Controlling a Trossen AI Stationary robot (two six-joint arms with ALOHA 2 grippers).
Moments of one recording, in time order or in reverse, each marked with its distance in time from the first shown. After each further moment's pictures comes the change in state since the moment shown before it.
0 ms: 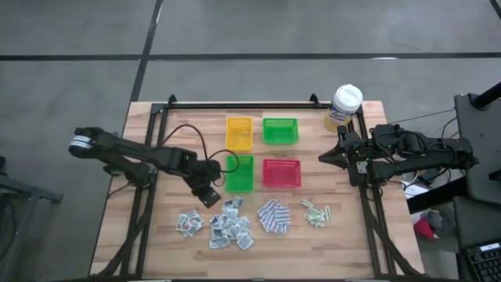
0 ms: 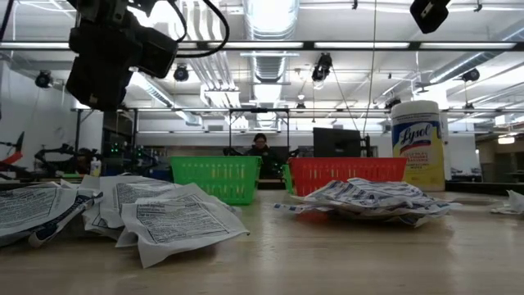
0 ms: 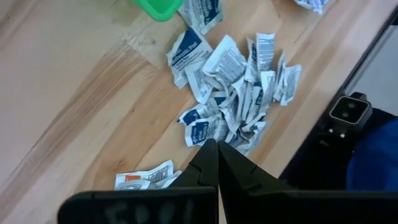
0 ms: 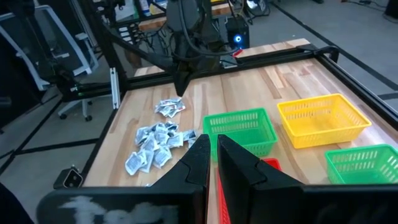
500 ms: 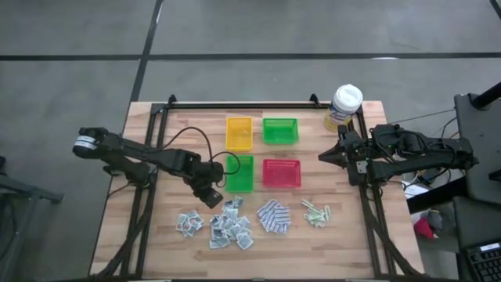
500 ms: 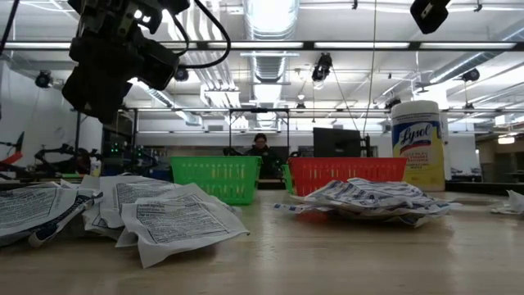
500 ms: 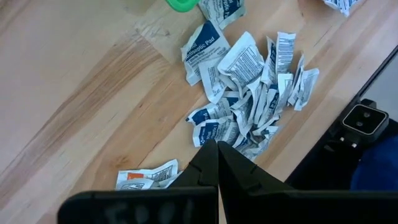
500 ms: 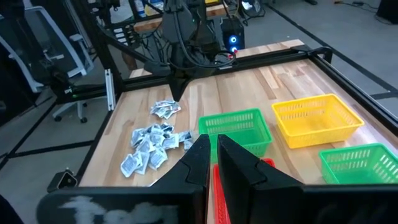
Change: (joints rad) left arm 0.000 0.044 0.000 -0.002 0.003 -0.046; right arm 0.000 0.000 0.000 0.000 0.019 0.000
